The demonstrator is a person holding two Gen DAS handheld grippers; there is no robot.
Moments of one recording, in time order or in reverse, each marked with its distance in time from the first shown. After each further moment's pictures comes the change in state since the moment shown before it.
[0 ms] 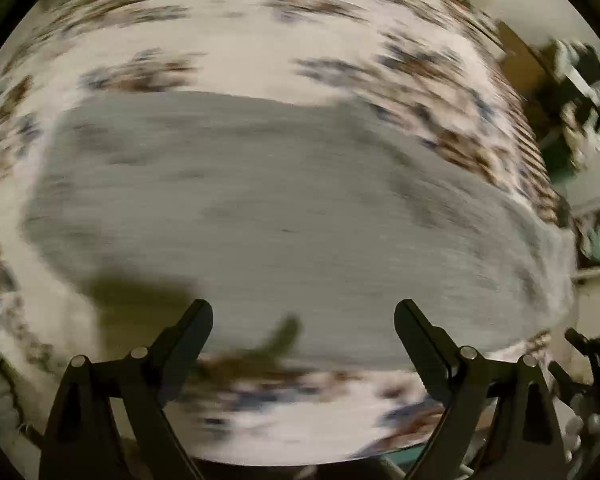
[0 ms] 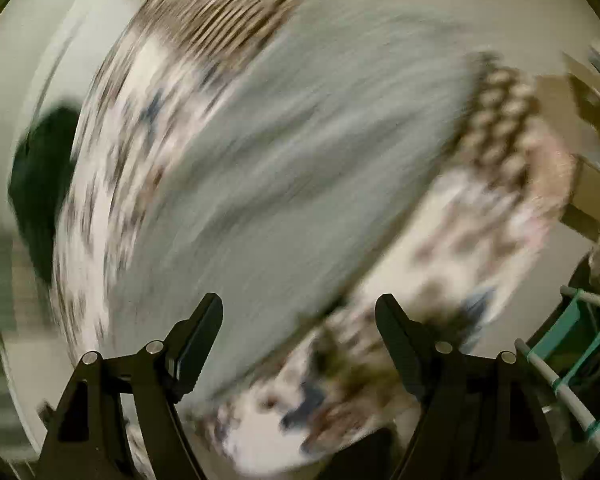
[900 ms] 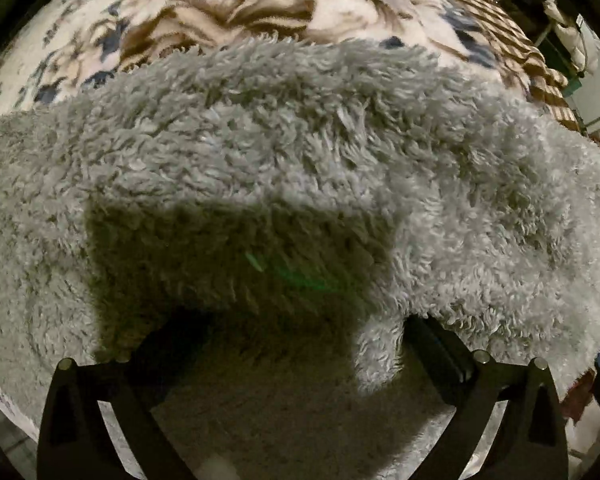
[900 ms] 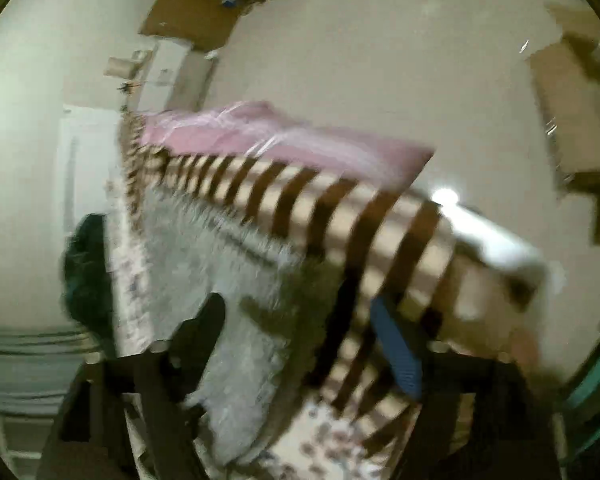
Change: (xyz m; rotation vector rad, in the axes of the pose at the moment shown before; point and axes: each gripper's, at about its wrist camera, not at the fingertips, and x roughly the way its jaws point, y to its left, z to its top) left arm 0.190 -0.260 0.015 0.211 0.100 0.154; right arm 0.035 -0.193 0.186 0.211 -0.025 0.313
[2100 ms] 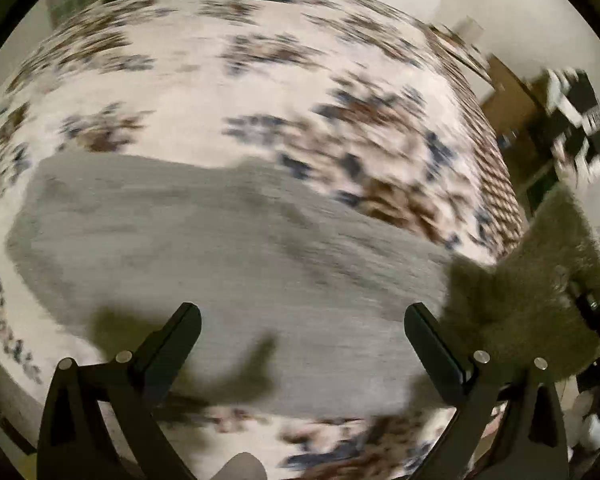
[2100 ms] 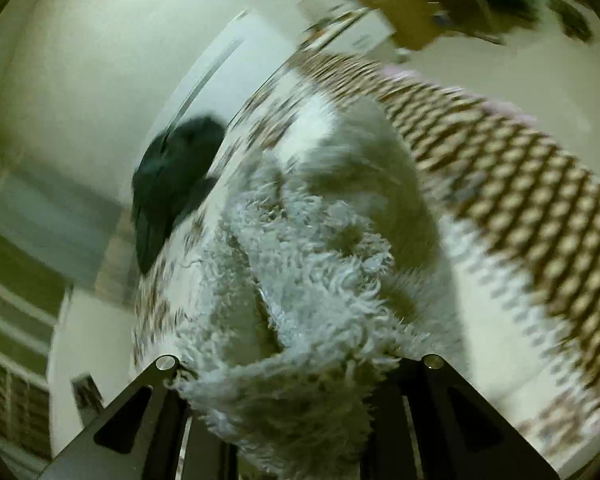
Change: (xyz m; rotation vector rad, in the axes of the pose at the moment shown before) left arm -0.188 0.221 -0.062 -0.314 -0.267 -0.104; right arm 0.075 0.299 -0.223 -0.618 -0.025 0.163
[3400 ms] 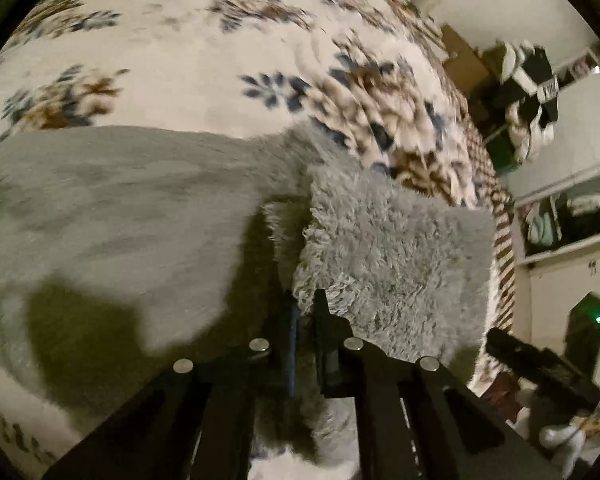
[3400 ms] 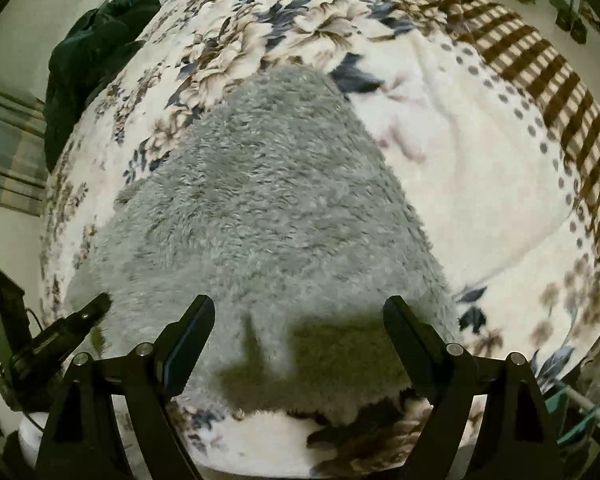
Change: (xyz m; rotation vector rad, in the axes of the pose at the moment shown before) left arm 0.052 0.094 0.009 0.118 0.136 -0.256; right arm 0.105 0.018 -0.119 -0.029 0.356 -0.365
